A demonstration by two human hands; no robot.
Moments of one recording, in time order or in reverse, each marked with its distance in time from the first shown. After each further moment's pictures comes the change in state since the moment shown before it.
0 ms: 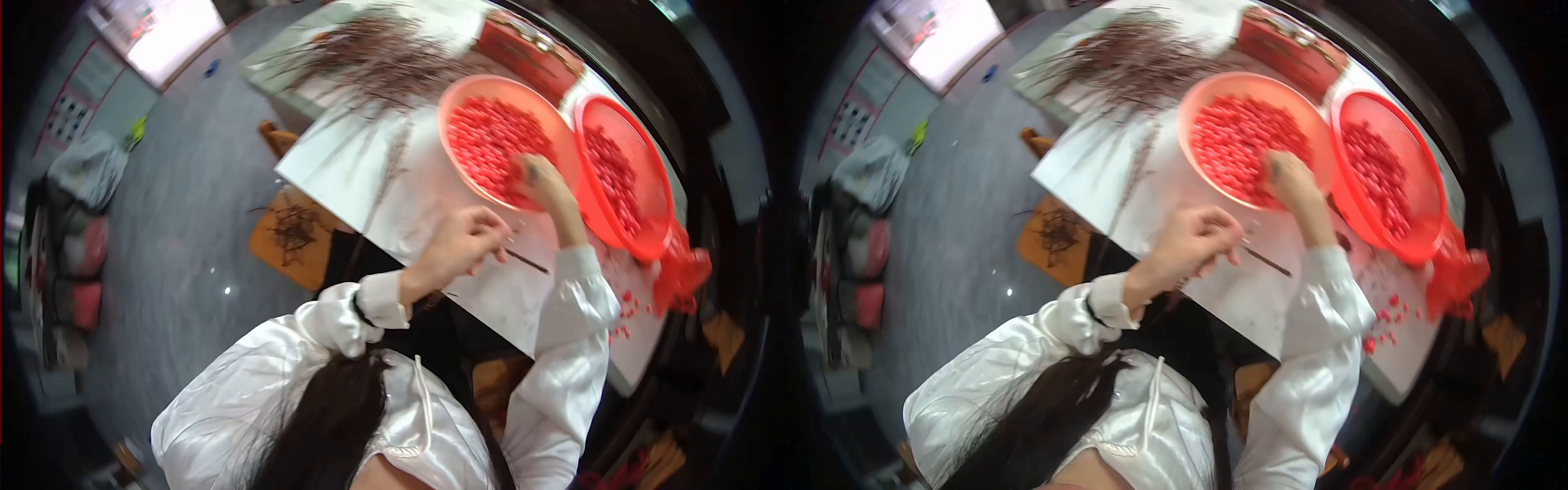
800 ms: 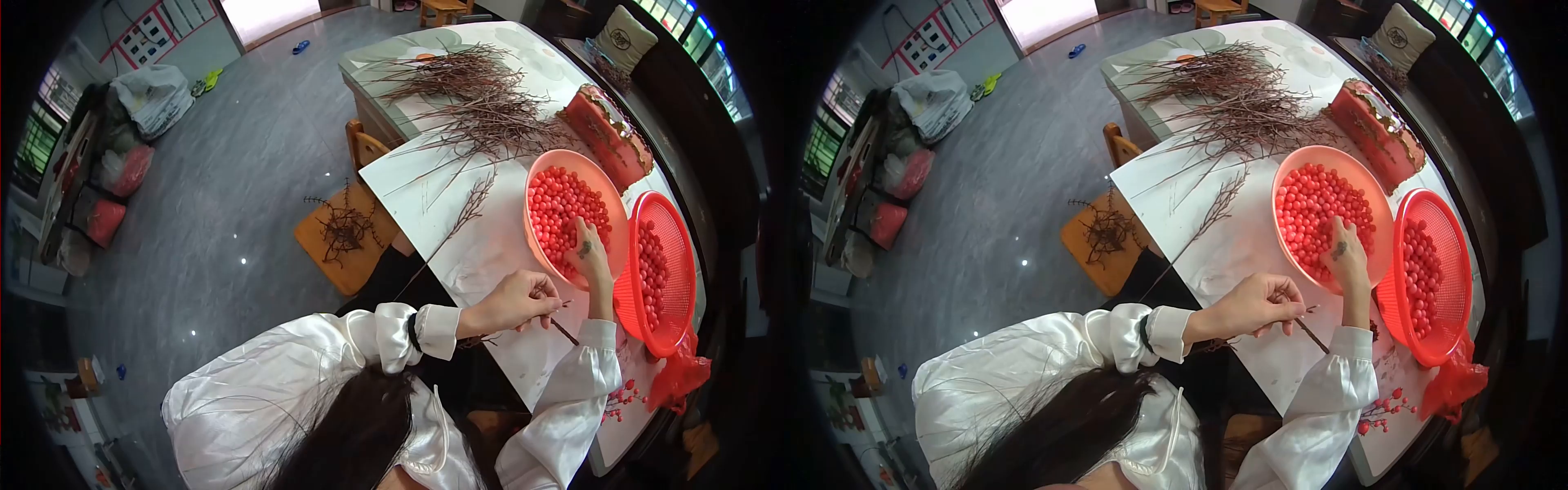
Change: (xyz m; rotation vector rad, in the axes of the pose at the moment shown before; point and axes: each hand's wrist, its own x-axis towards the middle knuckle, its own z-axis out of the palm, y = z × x) left_hand -0.002 -0.002 -0.004 -0.039 -0.046 0.025; right_hand 0.017 0.002 0.011 0.035 -0.095 0.108
